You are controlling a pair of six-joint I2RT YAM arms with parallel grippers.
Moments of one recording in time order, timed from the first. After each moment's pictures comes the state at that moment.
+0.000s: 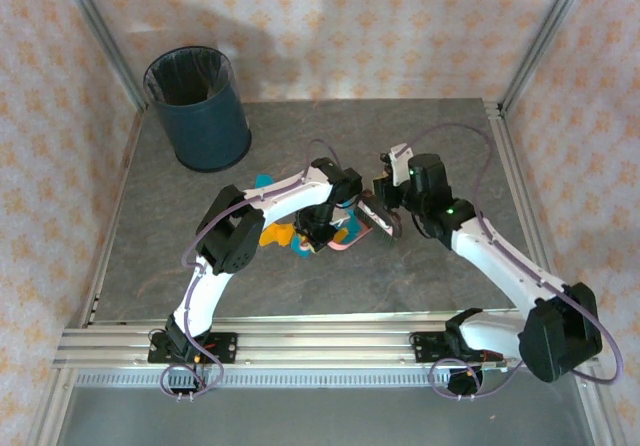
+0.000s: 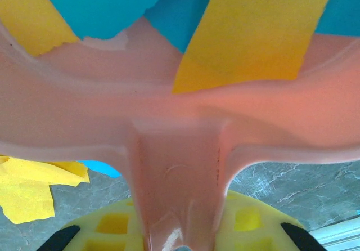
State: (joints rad) left arm -0.75 2.18 1.79 -1.42 0.01 -0.02; right arm 0.43 1.17 0.84 -0.23 -0.07 0.07
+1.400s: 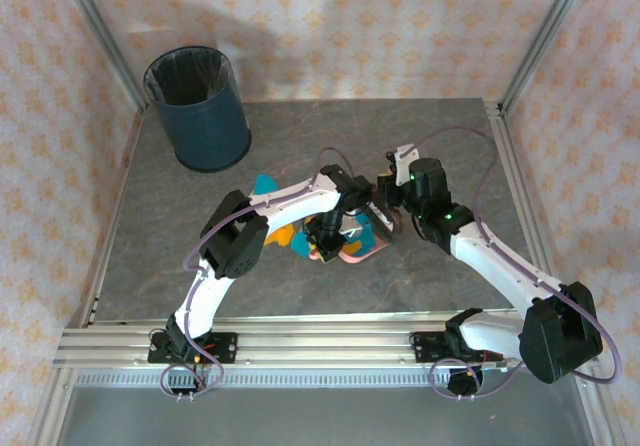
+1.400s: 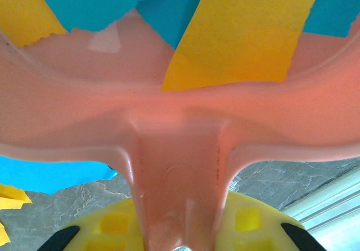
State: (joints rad) left arm -0.81 2.18 1.80 -1.42 0.11 0.04; right arm 0.43 1.18 0.78 -0.10 0.00 0.12
